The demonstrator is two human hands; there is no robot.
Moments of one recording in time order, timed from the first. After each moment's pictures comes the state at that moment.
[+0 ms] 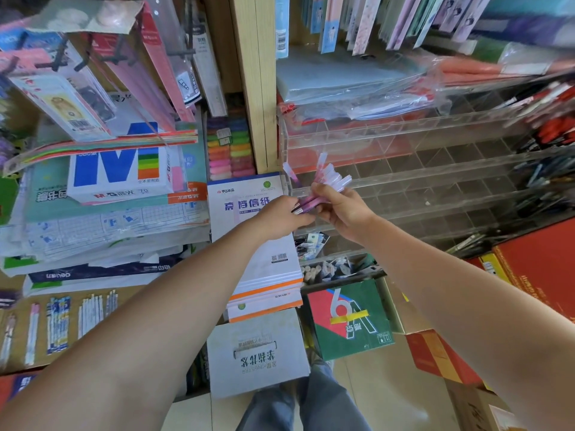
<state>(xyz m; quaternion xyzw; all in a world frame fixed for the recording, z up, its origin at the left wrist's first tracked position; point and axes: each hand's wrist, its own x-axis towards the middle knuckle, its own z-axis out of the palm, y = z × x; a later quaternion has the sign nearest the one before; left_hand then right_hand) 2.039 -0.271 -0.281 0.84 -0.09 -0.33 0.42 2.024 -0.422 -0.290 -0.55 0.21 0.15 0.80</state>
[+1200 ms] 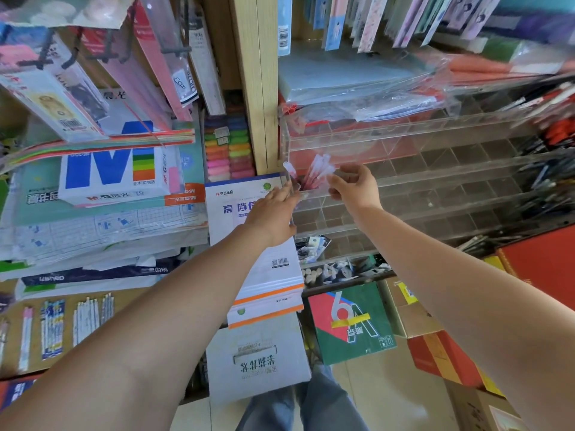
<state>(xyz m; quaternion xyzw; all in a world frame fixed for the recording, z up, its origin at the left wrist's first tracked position) 2.059 -0.260 -0.302 0.94 -0.24 -0.23 0.11 2.058 -0.440 -0.300 -0.75 0.26 0.00 0.60</state>
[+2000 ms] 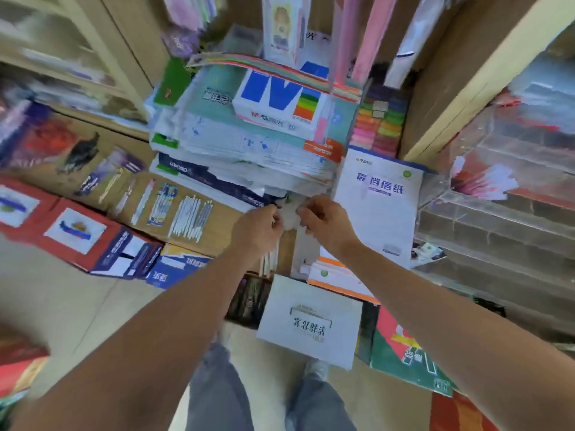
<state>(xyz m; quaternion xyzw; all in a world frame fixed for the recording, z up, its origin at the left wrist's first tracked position) 1.913 -0.042 -0.358 0.95 0.16 -0.11 0.26 1.966 -0.191 -0.341 -0.84 -0.09 0.23 0.49</state>
